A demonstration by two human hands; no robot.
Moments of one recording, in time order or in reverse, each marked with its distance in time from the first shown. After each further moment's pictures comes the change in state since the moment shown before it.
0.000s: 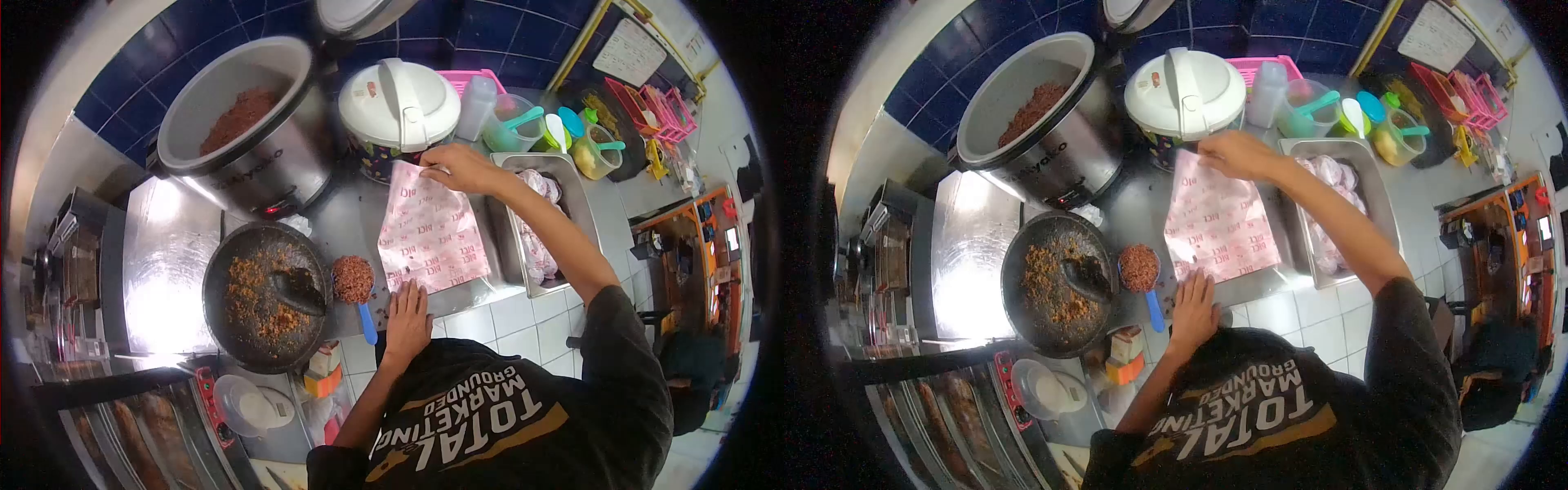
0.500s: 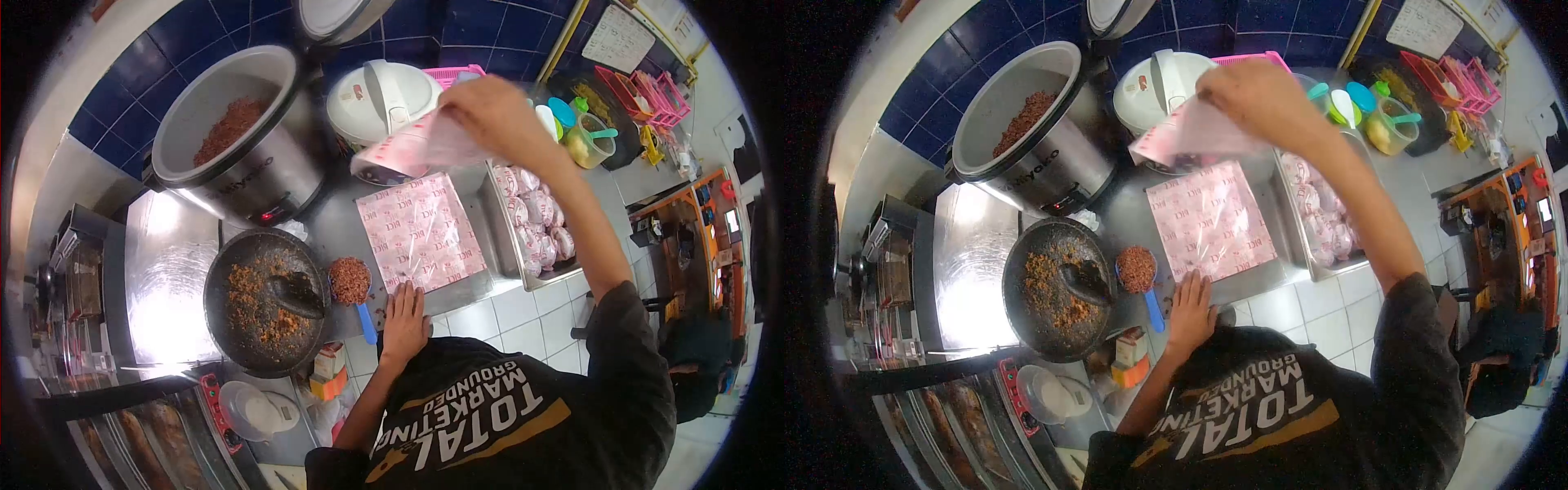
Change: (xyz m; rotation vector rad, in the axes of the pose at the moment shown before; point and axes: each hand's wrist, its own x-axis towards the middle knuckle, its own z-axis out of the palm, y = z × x) left_hand -0.006 -0.003 -0.005 0.013 -0.029 0.029; right_hand -0.027 -0.070 -0.116 -0.500 0.491 -0.286
